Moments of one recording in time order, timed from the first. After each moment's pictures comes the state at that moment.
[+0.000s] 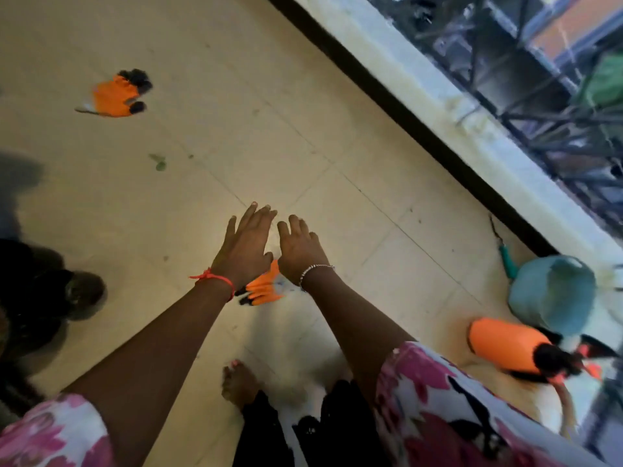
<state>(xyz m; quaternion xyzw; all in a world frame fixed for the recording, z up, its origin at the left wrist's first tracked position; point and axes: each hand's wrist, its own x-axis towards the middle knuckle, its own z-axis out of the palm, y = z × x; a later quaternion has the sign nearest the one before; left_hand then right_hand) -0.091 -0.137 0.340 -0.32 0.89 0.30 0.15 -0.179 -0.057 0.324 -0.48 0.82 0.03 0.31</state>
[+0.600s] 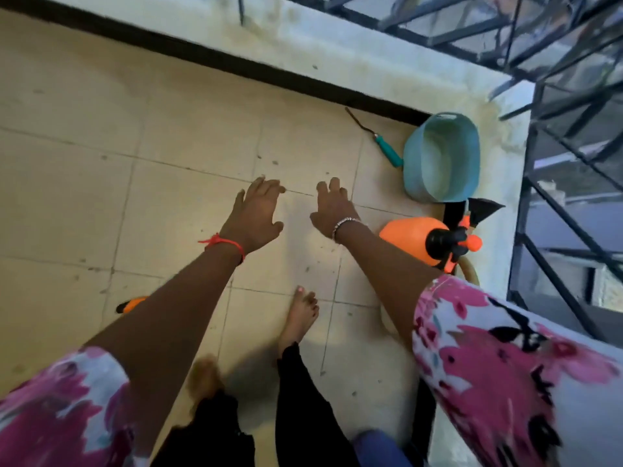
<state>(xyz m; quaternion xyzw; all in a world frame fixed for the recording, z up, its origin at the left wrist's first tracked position) -0.399 0.101 0.282 -0.04 0.92 0.30 0.27 -0.458 0.250 0.268 -0.13 0.92 -0.04 0.36</state>
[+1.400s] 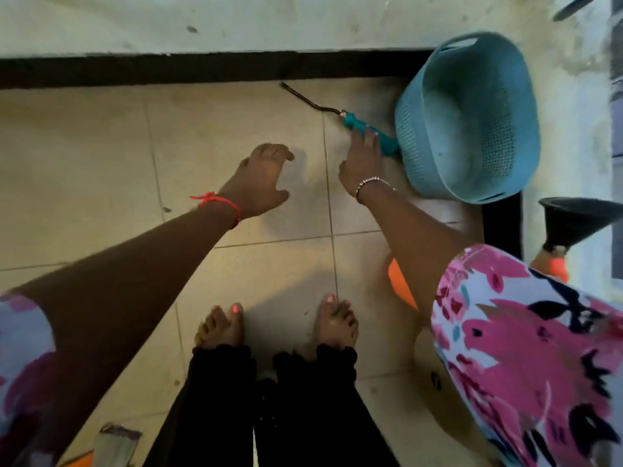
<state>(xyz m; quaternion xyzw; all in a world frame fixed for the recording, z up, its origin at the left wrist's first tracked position) -0.631 0.203 0.049 0.12 0.91 0.25 0.31 -0.652 0.386 0.019 0.10 0.95 -0.11 0.28</state>
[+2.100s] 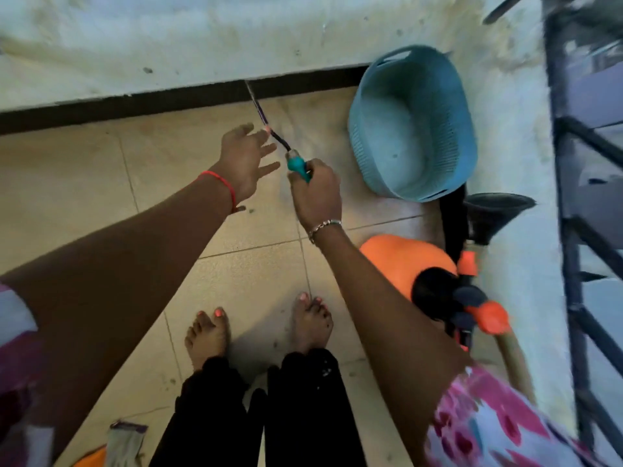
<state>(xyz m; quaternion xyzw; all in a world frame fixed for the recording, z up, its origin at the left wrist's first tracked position) -0.678 0.278 0.115 -0.36 0.56 0.69 0.27 -0.617 0.373 0.114 0.26 0.86 -0.42 0.17</state>
